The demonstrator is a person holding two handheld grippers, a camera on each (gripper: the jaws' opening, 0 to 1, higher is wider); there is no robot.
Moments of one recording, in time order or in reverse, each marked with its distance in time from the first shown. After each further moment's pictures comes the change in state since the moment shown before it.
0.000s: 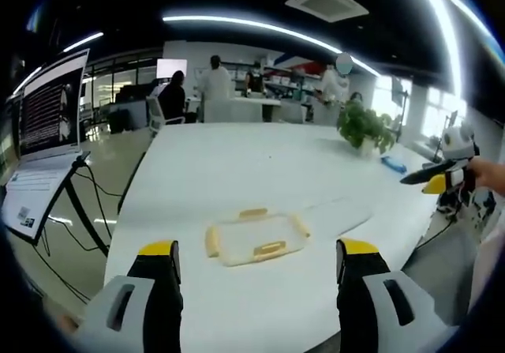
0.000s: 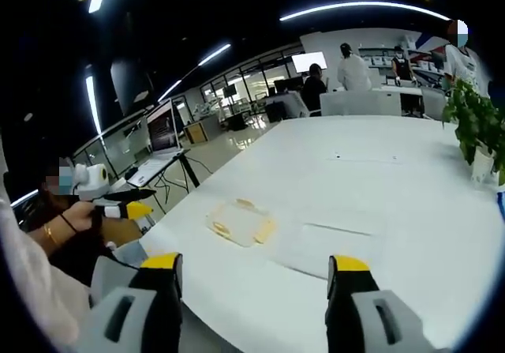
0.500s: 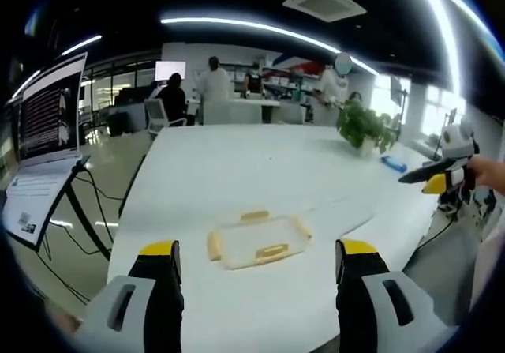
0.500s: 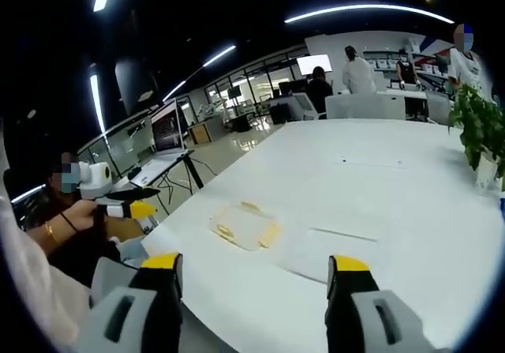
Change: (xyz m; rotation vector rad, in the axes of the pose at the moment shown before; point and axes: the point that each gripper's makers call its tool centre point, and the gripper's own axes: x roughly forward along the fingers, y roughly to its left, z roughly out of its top) left arm 0.000 0.004 0.003 0.010 -0.007 0.002; right arm 0.007 0.007 0.002 -0.016 -0.001 0.020
